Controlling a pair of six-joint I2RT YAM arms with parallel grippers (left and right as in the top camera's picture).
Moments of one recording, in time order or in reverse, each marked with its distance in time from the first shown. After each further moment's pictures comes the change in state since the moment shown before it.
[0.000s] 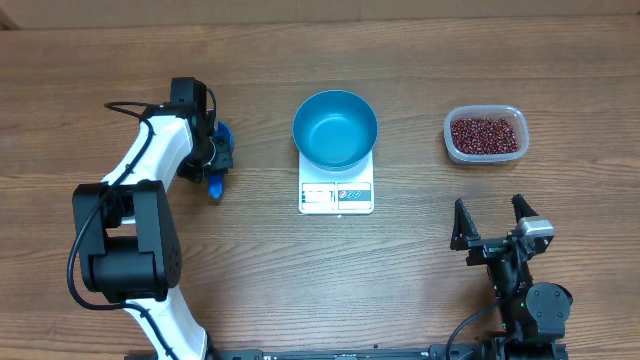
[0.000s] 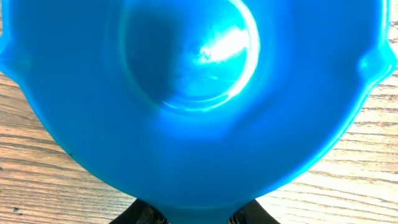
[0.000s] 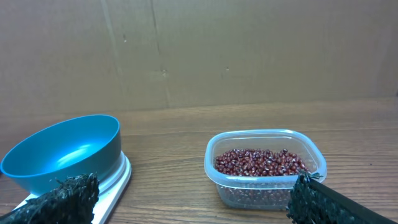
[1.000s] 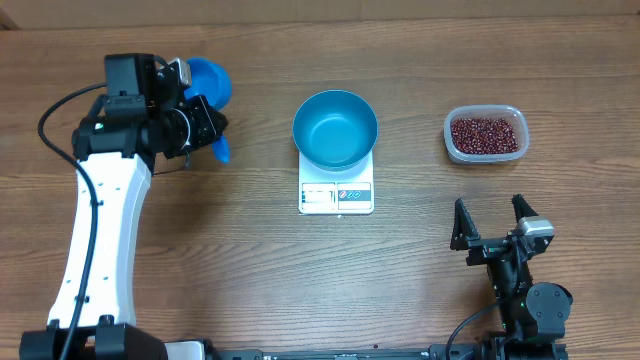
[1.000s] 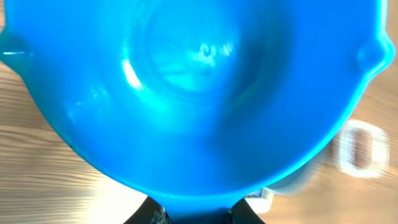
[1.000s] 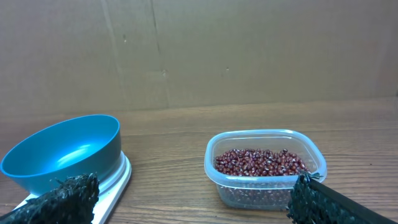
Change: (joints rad) left arm 0.040 -0.464 0.044 -0.050 0.421 -0.193; right arm 0.000 0.000 0.000 0.000 0.000 0.000
